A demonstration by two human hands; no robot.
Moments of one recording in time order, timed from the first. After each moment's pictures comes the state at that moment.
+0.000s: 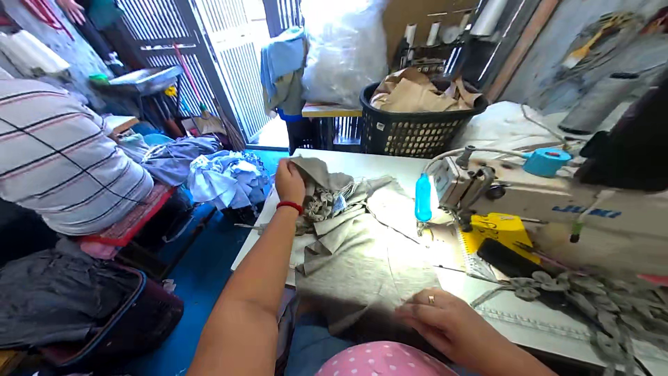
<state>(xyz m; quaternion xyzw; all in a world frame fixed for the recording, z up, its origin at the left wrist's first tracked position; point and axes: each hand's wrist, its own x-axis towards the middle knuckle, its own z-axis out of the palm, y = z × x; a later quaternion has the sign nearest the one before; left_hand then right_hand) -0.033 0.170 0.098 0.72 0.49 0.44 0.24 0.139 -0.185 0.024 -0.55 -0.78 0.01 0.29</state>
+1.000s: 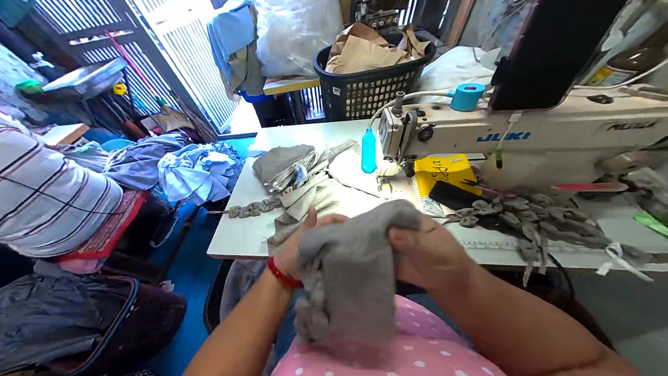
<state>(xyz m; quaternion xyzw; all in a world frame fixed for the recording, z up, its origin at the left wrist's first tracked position) -0.064 -0.033 0.064 0.54 0.04 0.19 0.82 0.098 -0.180 0.129 -0.13 -0.49 0.54 0.67</state>
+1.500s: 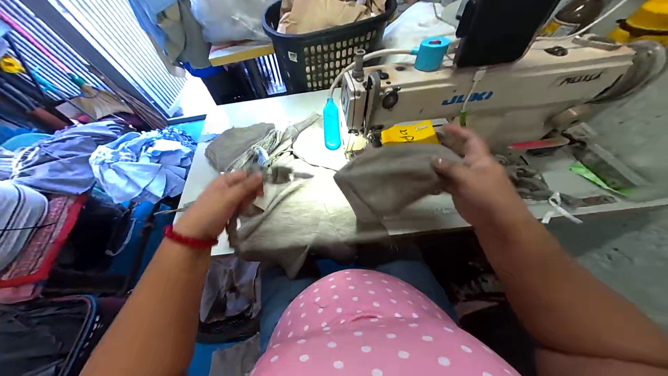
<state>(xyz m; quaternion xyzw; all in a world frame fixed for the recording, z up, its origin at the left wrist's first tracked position) -0.071 0.031 0.127 0.77 0.29 0.14 0.55 0.216 -0.238 0.097 -0.68 -0.28 0.22 0.63</state>
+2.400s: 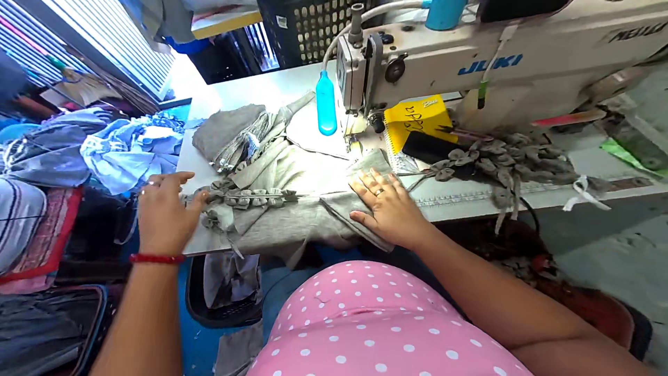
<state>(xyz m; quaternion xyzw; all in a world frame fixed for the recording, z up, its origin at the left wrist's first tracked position) -0.130 0.080 0.079 0.89 0.42 0.13 0.11 0.178 -0.192 -0.022 -0.79 -0.59 0.07 0.14</state>
